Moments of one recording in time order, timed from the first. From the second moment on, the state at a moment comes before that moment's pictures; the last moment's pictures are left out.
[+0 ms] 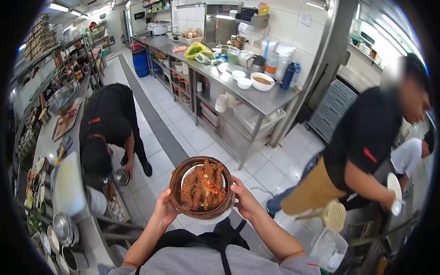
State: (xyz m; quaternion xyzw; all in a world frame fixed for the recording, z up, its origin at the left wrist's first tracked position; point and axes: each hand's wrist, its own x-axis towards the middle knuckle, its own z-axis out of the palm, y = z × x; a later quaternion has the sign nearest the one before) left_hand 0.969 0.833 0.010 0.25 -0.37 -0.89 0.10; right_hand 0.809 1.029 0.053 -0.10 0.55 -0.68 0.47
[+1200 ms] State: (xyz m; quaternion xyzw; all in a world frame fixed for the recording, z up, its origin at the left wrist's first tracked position) left_hand 0.144 -0.330 0.025 0.24 -0.42 -0.84 0.24; right_hand -0.026 -0.149 0.047 -0.18 0.51 -0.72 0.45
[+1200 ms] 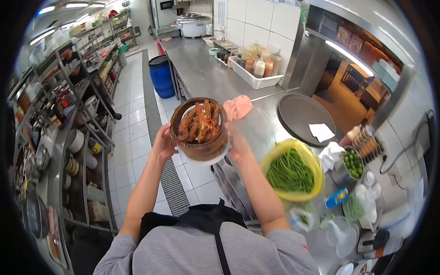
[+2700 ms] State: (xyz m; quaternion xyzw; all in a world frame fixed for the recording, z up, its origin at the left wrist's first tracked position) left_hand -0.230 -0.967 0.008 0.16 -0.45 -0.87 -0.09; right_hand -0.276 -0.713 0.126 -0.44 0.78 -0.45 -0.03
